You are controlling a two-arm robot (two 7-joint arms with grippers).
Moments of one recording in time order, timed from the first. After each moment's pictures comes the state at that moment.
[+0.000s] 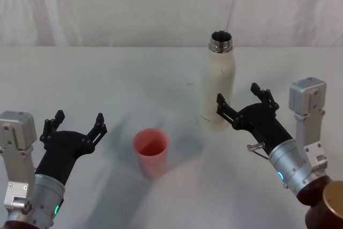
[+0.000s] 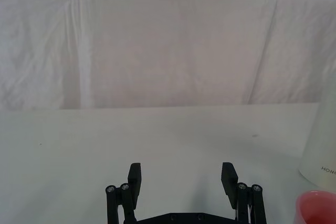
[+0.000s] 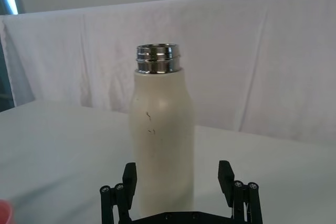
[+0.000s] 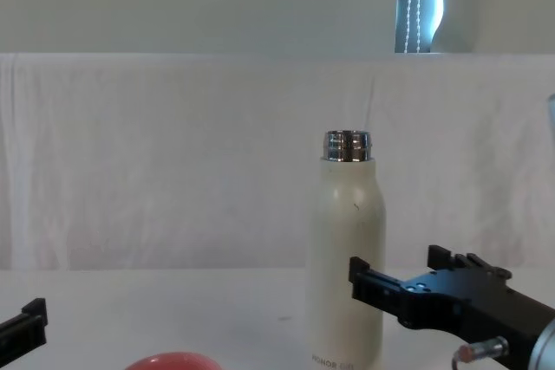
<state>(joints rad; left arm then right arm) 0.27 0.24 0.04 -1.85 -0.25 -0.02 -0.02 0.06 0.09 -0.28 -1.58 0.13 -0.04 0.19</state>
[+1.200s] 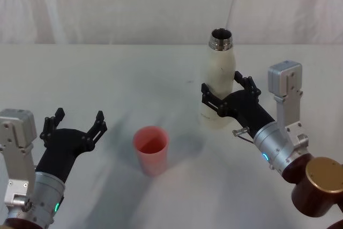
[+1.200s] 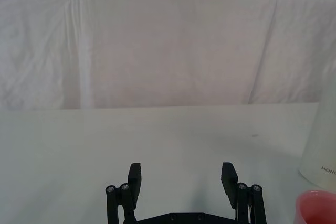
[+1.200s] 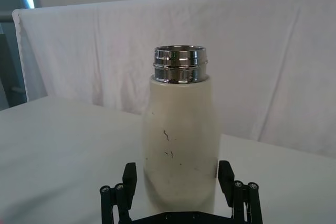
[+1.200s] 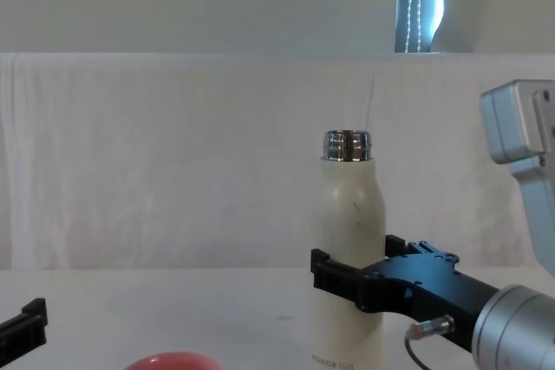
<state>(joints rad) 0.27 0.24 0.04 -1.85 -0.25 -0.02 -0.02 0.18 0.08 -0.32 -1.45 0.13 -0.04 0.22</state>
